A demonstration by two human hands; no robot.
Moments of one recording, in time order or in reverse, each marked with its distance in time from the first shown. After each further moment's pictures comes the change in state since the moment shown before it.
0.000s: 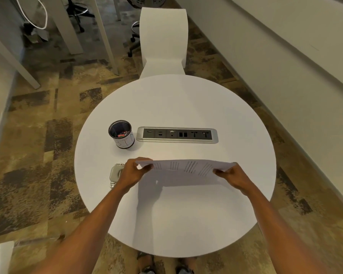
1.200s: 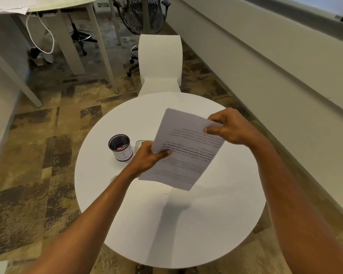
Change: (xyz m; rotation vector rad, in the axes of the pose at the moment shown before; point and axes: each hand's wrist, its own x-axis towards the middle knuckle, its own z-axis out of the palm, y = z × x) left_hand 0.014 0.124 0.017 -0.089 -0.210 0.239; right_hand -0.021 -0.218 -0.048 -0.468 0.016 -0.437
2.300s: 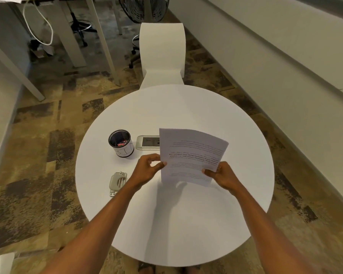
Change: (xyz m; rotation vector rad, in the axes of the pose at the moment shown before) left_hand -0.014 -0.061 0.011 0.129 0.136 -0.186; right_hand -0.047 0.127 0.139 0.448 0.042 0.348
